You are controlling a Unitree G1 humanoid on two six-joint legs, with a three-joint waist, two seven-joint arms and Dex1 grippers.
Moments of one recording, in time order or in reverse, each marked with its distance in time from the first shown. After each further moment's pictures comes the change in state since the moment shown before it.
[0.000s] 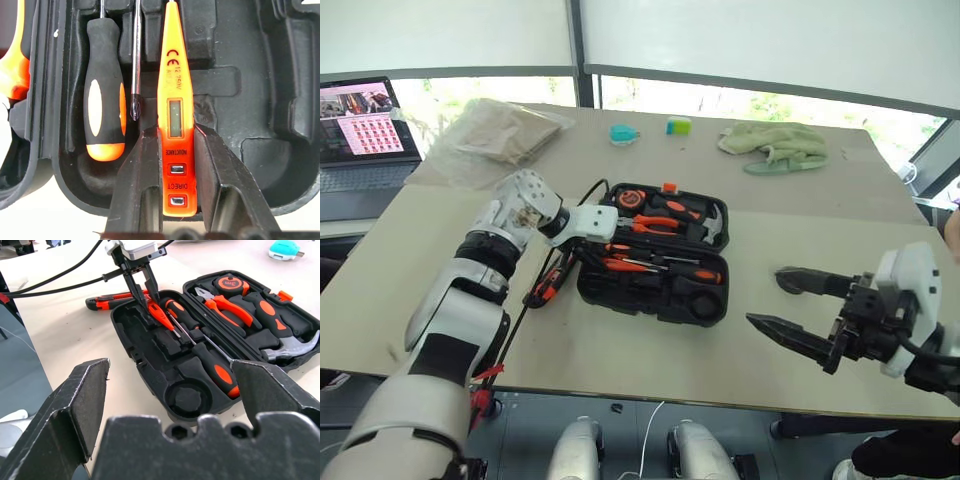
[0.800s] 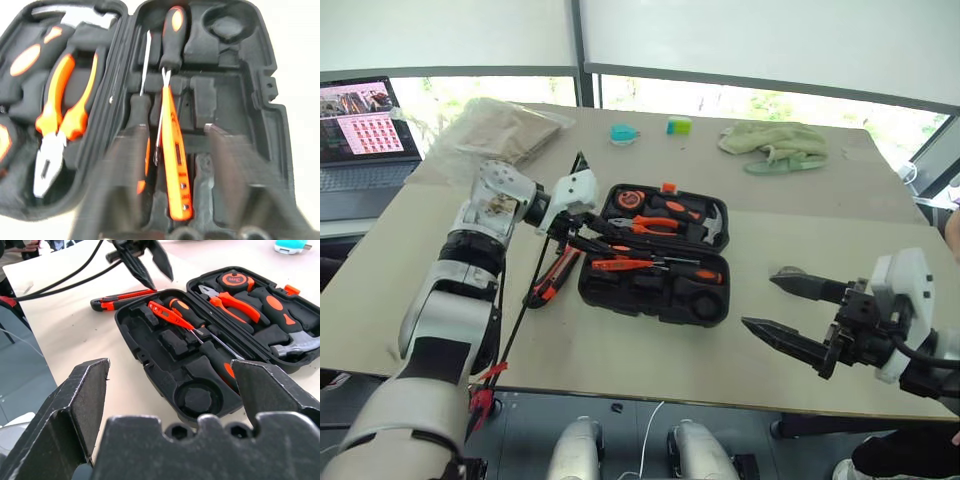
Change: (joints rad) left arm 0.059 0.028 0.205 -0.033 -0.198 0.117 -0.067; right arm 0.037 -0.001 -0.002 -0.017 0.037 0.000 -0.017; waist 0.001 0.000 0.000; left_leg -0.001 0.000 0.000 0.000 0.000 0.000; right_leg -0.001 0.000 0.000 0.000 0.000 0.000
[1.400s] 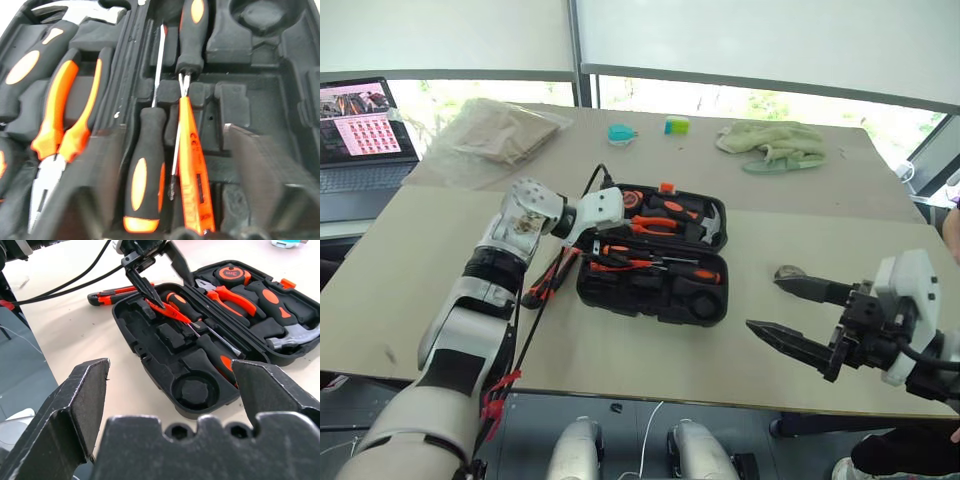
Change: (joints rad) left arm 0.054 -0.060 -0.068 -0.181 0.083 0.037 0.175; right arm 0.007 -0.011 -0.012 0.000 0.001 0.000 -0.001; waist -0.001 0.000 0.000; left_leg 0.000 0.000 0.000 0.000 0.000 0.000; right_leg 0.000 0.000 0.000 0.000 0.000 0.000
